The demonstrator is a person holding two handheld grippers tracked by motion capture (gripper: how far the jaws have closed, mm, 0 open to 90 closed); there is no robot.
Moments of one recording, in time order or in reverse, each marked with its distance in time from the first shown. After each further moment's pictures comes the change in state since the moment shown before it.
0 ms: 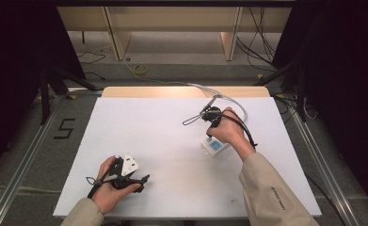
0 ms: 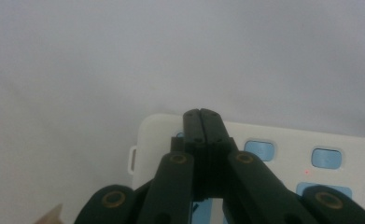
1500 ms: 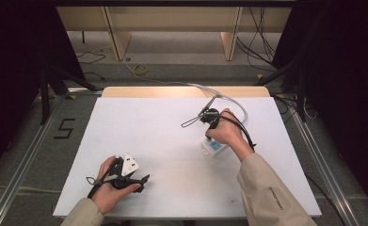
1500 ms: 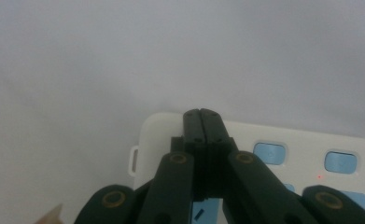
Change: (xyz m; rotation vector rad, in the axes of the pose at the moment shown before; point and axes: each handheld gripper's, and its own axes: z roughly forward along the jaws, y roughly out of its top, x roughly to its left) left arm 0.000 0.000 0.000 -0.004 0.002 0.001; right arm 0.003 0.001 0.008 0.024 0.002 -0.013
